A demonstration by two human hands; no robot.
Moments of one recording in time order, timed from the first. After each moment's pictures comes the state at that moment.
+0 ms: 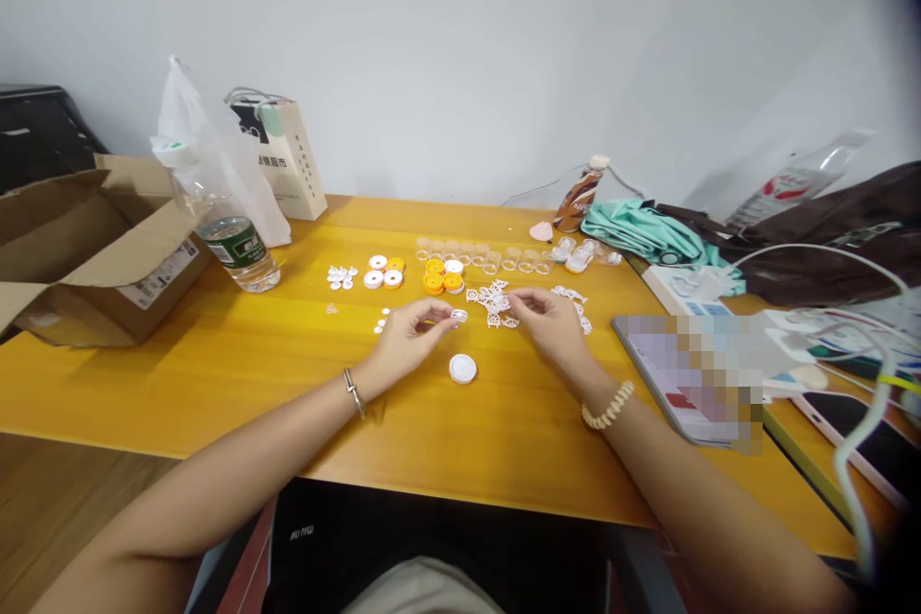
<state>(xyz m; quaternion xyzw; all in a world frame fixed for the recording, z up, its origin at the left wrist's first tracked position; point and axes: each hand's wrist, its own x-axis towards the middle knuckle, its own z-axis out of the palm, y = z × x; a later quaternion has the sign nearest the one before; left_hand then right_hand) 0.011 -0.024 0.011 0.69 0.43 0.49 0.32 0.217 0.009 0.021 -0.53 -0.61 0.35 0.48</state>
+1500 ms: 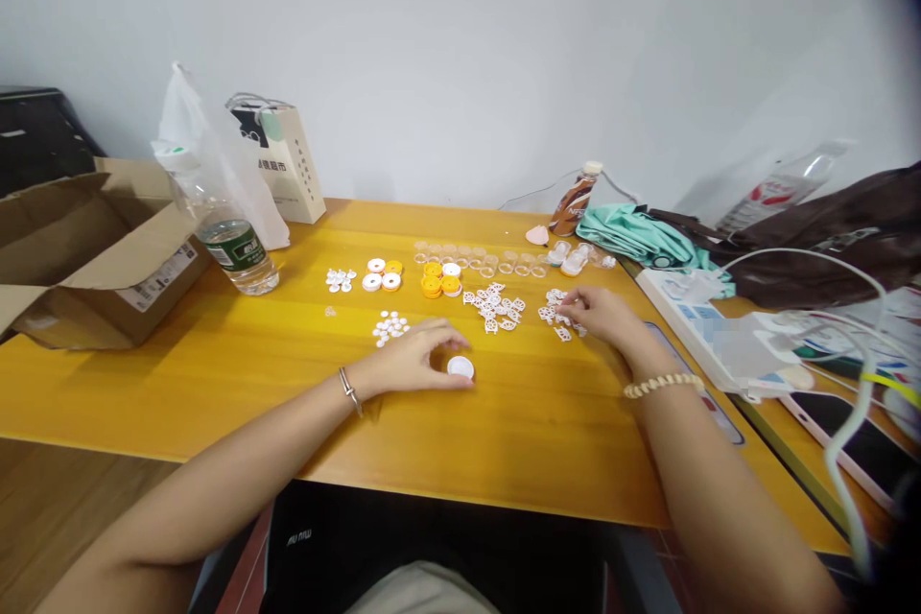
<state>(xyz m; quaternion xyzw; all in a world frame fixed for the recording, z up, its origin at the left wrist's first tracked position) 0.001 -0.030 0.023 0.87 0.34 0.26 0.24 0.307 0.046 0.032 -0.69 -0.68 0.15 0.18</state>
